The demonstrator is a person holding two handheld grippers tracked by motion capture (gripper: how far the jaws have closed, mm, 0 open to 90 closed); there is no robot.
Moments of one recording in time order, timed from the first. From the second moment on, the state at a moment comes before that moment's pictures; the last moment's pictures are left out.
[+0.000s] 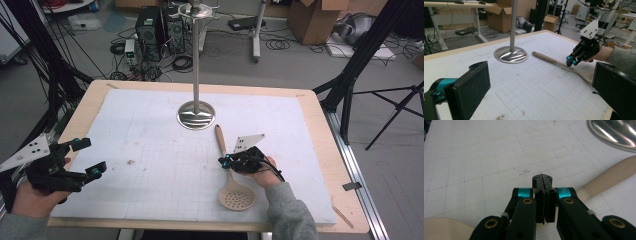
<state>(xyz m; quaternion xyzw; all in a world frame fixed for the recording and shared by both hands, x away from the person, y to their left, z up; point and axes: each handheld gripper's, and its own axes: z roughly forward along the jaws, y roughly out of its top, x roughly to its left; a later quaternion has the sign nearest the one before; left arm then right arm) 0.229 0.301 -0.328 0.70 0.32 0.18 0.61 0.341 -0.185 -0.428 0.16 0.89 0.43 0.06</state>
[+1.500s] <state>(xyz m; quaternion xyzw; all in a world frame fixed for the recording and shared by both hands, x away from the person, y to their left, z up) 0.246 0.280 -0.330 0.71 0.31 0.16 0.61 0.318 -0.246 -0.441 0.16 0.91 0.39 0.03</state>
